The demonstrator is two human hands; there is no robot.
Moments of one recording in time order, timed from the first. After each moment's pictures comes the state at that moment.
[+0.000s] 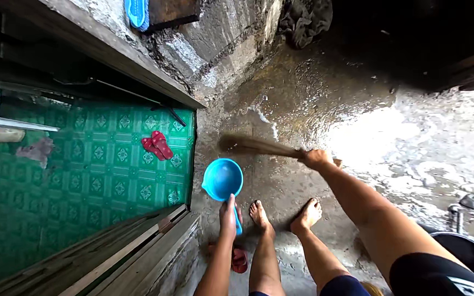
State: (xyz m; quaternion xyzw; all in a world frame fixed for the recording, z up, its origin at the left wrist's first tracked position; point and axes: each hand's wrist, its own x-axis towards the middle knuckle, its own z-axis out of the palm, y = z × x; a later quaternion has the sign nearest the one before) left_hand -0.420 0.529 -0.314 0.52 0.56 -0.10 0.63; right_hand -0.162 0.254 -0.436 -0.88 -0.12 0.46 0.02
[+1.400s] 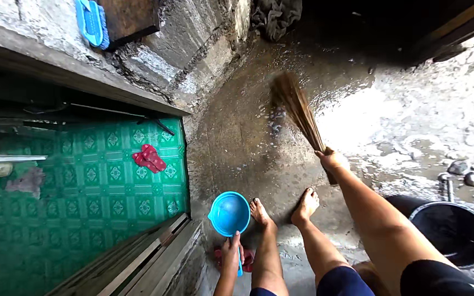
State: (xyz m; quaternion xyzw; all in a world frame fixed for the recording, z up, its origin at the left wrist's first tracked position) left_hand -0.524 0.503 -0.303 0.56 0.55 -0.22 0.57; right_hand -0.207 0.152 -0.458 -0.85 0.26 0.40 0.22
